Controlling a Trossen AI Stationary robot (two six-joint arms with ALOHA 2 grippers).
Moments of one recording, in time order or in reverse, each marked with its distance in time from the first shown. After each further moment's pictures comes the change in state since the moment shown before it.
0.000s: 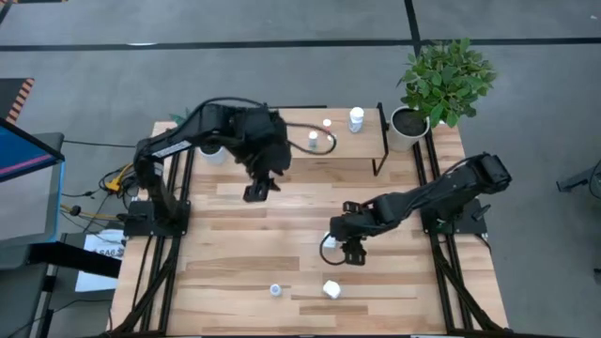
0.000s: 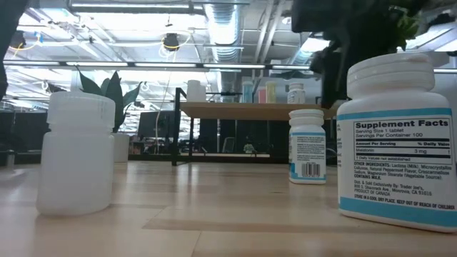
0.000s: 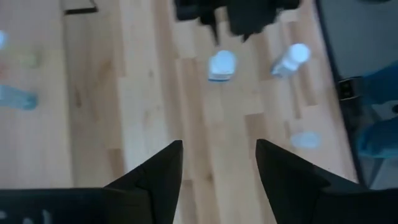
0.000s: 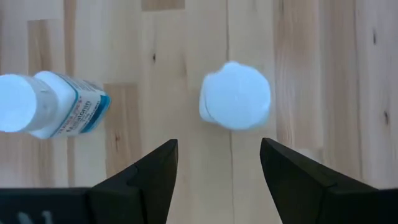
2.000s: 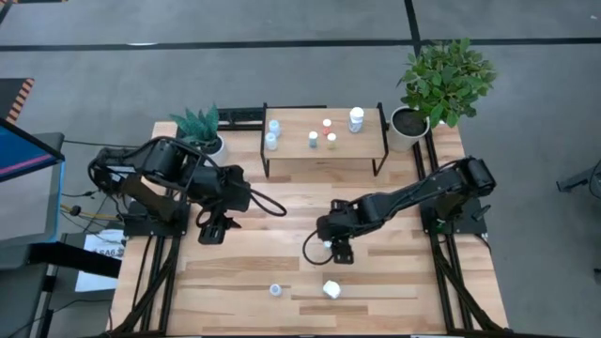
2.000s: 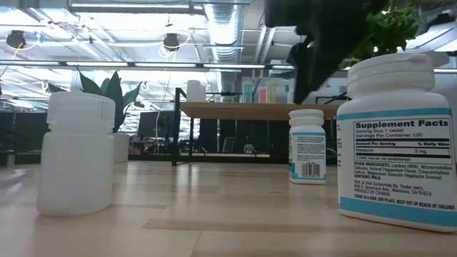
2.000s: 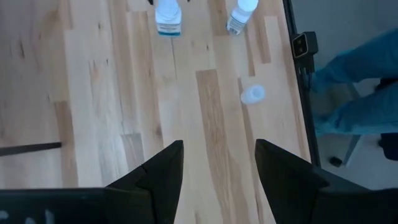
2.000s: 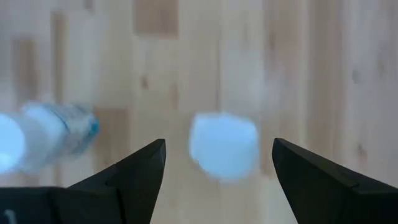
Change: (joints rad) left arm -0.350 -0.283 -0.308 0.001 -0.138 -0.323; right arm -0.022 0.137 0.189 -0.101 0.029 -0.066
